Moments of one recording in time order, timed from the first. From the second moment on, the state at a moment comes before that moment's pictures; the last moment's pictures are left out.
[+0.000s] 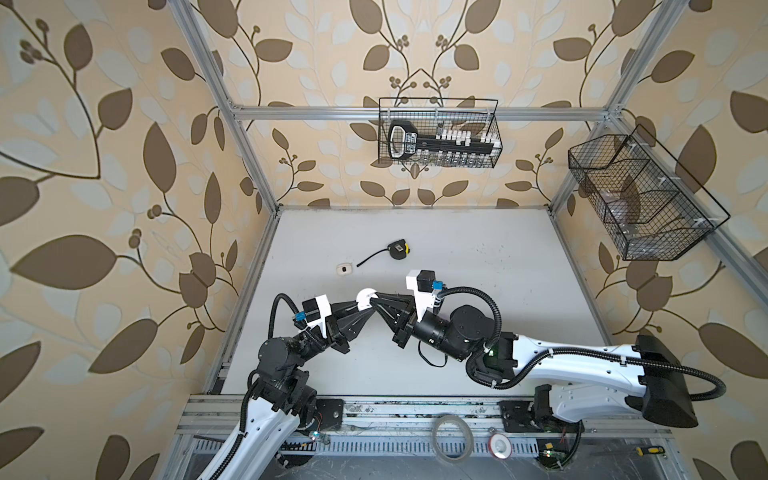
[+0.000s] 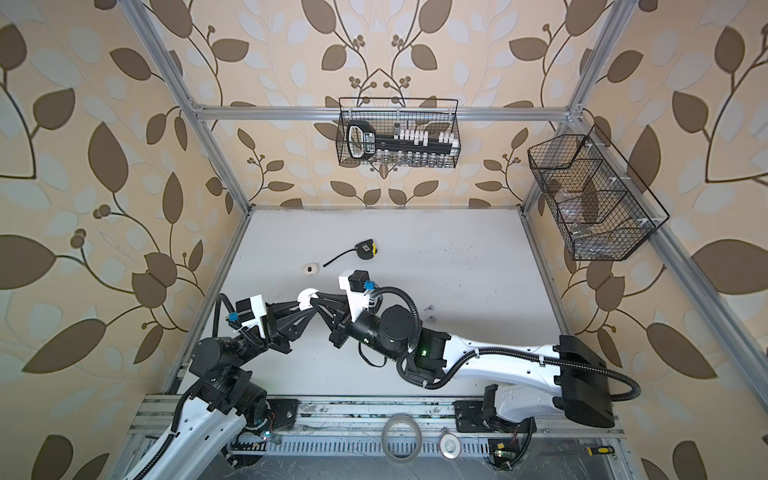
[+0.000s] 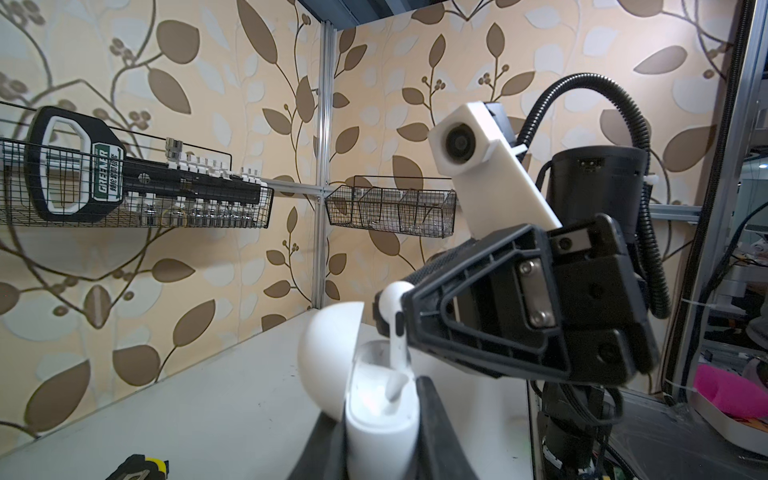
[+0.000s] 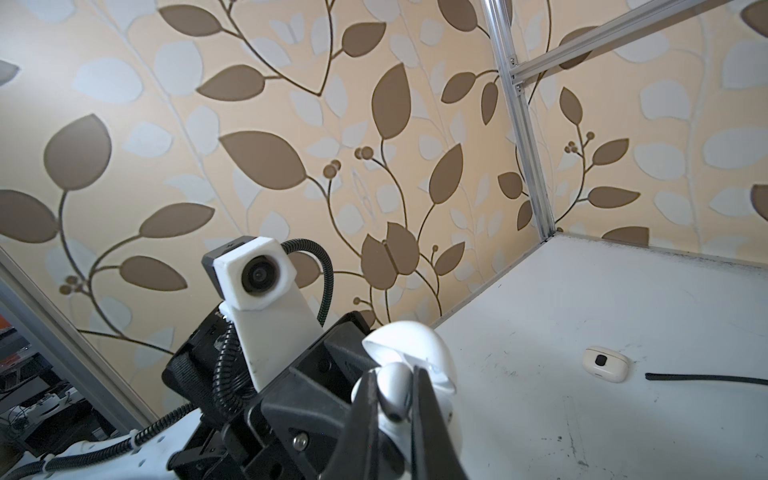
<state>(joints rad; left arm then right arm) -0.39 0.30 0.22 0.53 0.66 -0.34 1.25 1.28 0.83 0.57 0.23 0.38</state>
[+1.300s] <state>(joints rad) -0.39 0.31 0.26 0.42 0.70 -0.17 1.23 1.00 0.79 0.36 0.34 0.35</state>
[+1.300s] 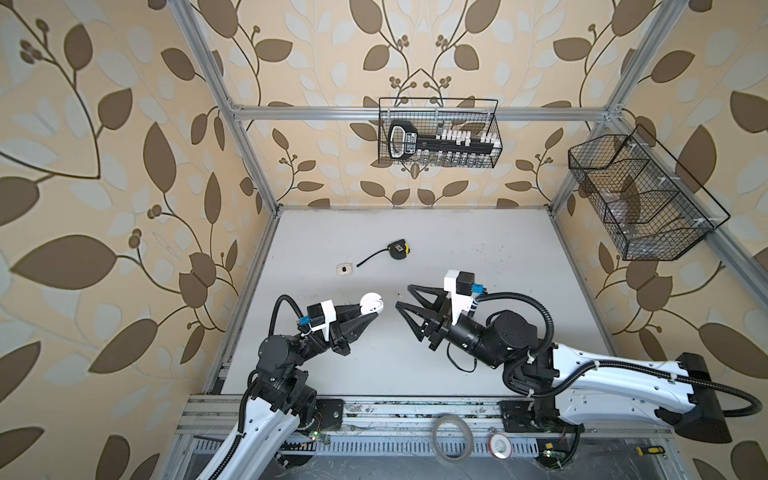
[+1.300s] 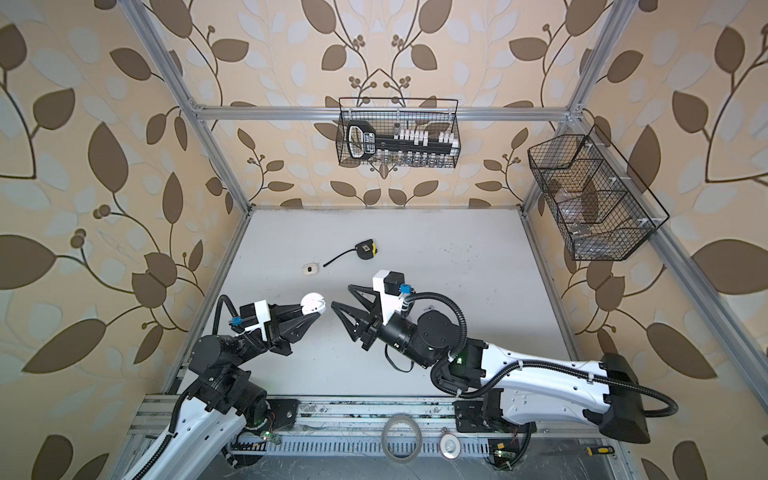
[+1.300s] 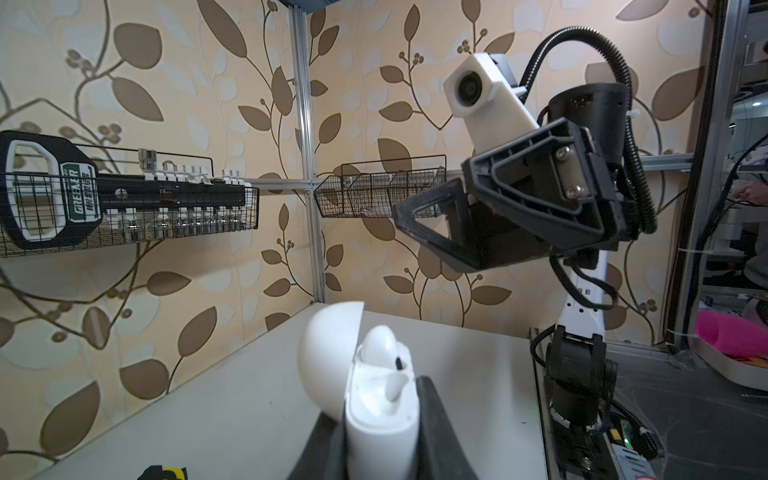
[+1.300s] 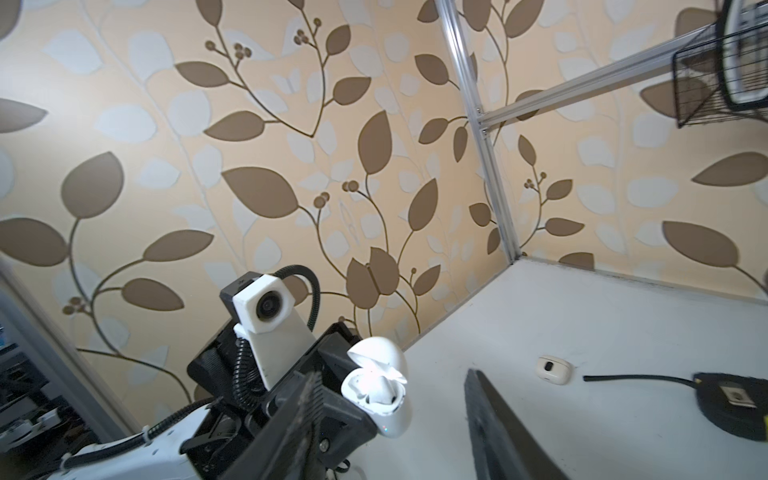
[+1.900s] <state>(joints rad) -0.39 0.33 0.28 0.15 0.52 -0.01 0.82 1.58 1.19 -0.47 0.19 0.45</state>
